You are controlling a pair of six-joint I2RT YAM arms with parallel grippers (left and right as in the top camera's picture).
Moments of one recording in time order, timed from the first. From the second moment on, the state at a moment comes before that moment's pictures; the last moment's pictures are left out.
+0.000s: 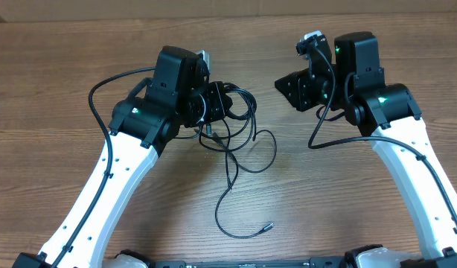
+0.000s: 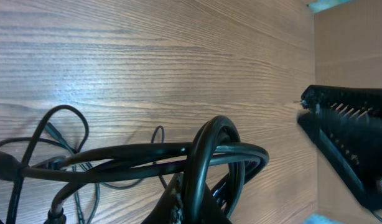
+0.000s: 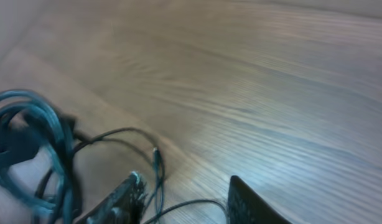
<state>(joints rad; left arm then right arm) -0.41 1.45 1.42 -0.79 0.35 -0.69 0.25 1.47 1.41 -0.73 -0.44 -0.02</state>
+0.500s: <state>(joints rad) -0.42 1.45 1.42 -0.72 0.47 -0.49 0.30 1.47 1.41 -0.78 -0.81 -0.35</state>
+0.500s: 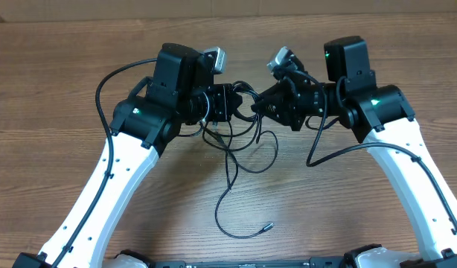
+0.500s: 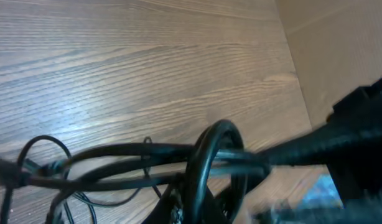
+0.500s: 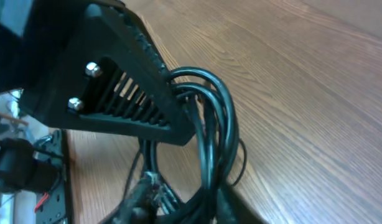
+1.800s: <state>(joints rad) -0.43 1.45 1.42 -0.76 0.38 -0.48 0.30 1.47 1.41 -0.74 -0.55 0.02</state>
